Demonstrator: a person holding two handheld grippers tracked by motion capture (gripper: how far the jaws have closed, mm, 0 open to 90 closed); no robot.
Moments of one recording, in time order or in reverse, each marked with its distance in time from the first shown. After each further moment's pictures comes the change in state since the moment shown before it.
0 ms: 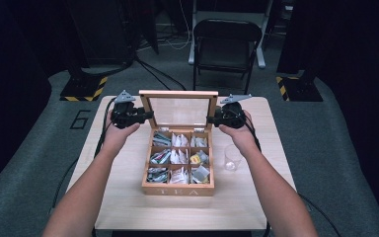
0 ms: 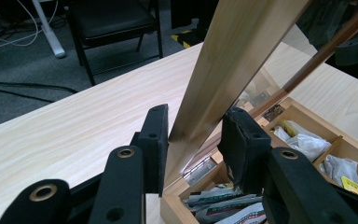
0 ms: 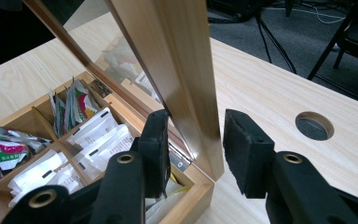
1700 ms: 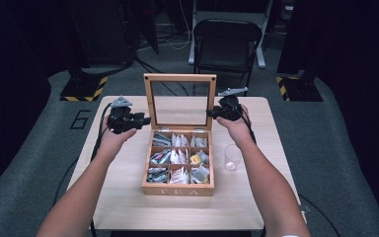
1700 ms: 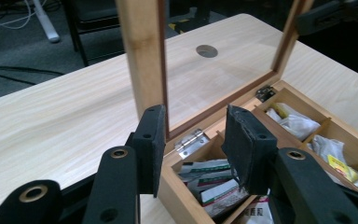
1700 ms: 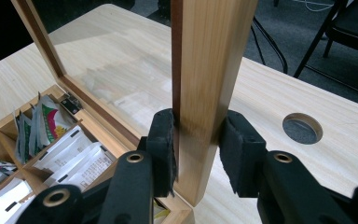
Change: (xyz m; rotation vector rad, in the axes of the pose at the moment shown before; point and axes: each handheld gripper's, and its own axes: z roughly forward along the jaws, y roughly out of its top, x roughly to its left) left arm -0.003 -0.014 -0.011 0.035 -0.020 -0.035; right arm -0.017 0.014 0.022 0.032 -0.043 0.060
